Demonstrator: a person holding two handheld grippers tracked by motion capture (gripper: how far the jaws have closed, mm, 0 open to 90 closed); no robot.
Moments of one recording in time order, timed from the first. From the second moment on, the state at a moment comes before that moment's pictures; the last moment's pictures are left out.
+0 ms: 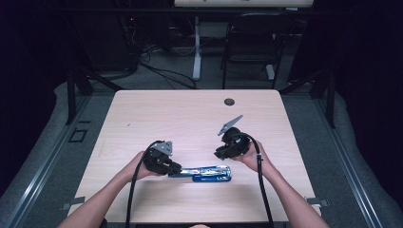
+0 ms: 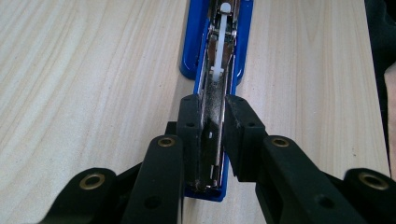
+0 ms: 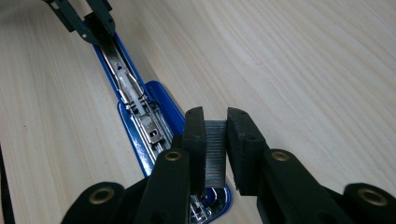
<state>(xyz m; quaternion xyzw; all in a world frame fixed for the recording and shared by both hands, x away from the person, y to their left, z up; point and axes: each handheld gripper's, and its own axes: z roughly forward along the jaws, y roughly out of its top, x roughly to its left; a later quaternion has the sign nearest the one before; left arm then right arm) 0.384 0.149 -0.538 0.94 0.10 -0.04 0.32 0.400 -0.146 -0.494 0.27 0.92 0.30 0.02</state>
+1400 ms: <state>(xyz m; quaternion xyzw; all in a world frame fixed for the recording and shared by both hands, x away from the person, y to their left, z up) 0.386 0.144 -0.538 0.94 0.10 -0.04 0.32 0.390 -0.142 -0.521 0.16 0.95 0.28 -0.02</state>
